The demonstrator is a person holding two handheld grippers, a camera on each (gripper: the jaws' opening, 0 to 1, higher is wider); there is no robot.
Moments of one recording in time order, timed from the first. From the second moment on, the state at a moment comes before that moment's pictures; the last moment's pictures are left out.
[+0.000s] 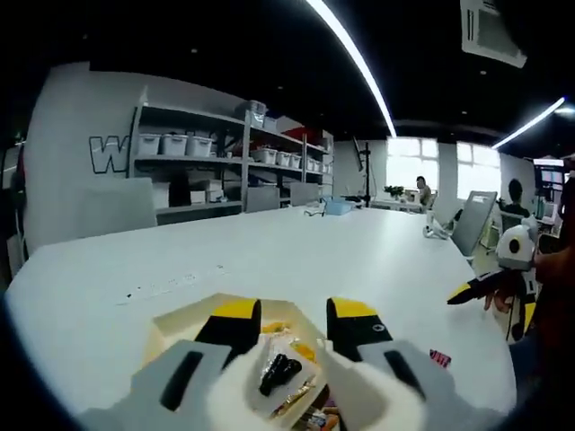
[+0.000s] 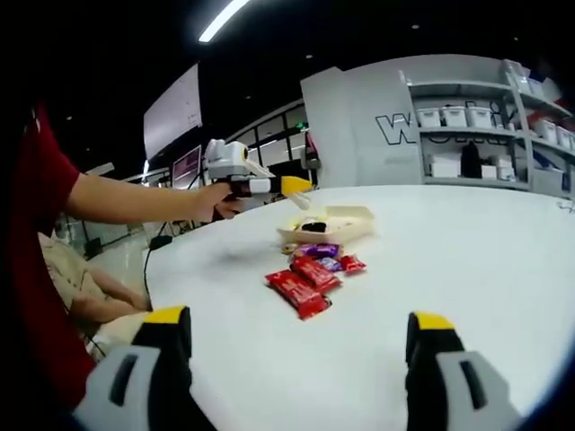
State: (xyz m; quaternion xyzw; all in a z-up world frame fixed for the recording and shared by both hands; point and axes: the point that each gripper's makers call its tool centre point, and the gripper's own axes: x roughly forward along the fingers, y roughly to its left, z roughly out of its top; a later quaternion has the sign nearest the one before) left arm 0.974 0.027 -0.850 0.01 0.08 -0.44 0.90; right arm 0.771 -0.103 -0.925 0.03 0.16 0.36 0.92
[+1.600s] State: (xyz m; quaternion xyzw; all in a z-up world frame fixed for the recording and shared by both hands) left arm 0.870 -0.031 -0.878 0.00 0.13 -0.57 0.81; right arm 0.758 -0.087 -0.912 0.02 0.15 0.37 0.92
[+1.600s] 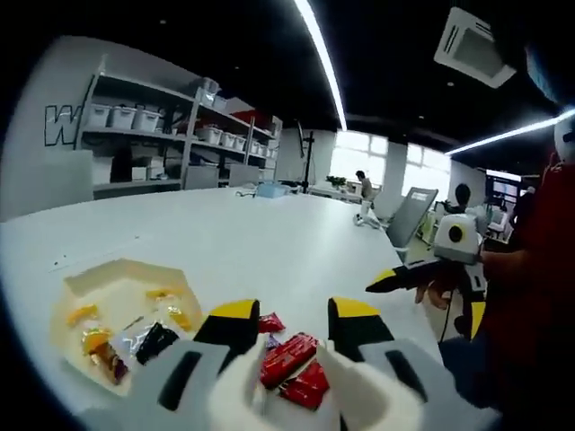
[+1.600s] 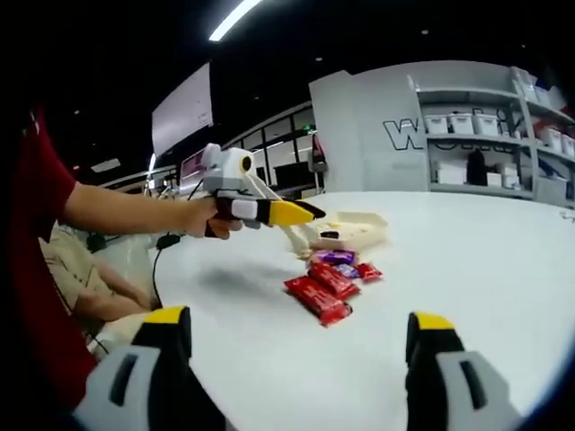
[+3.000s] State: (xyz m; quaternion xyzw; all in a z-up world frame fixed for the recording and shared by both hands) left arm 0.837 -0.060 -0.918 0.07 0.15 -0.64 0.75; right arm 0.755 -0.100 -0.910 0.03 0.14 0.36 0.92
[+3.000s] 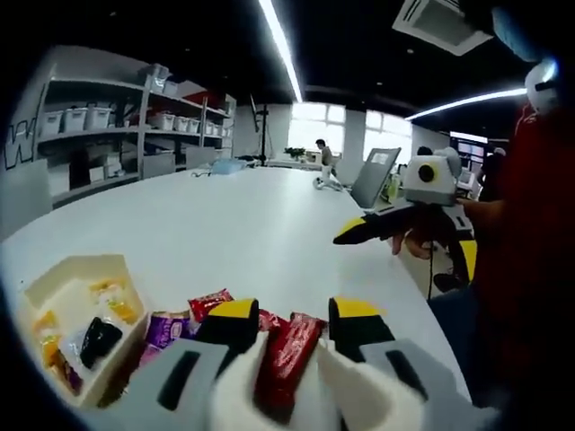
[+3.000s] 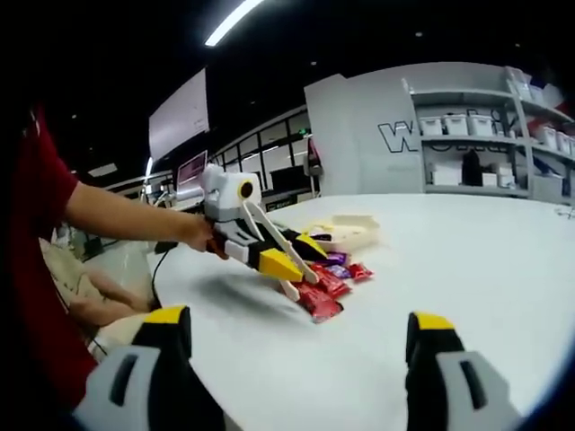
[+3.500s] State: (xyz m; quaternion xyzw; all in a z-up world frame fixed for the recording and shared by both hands) left arm 0.835 -0.062 -0.921 0.09 0.16 -0.65 0.74; right arm 0.755 -0.104 -0.908 0.03 0.14 0.35 0.93
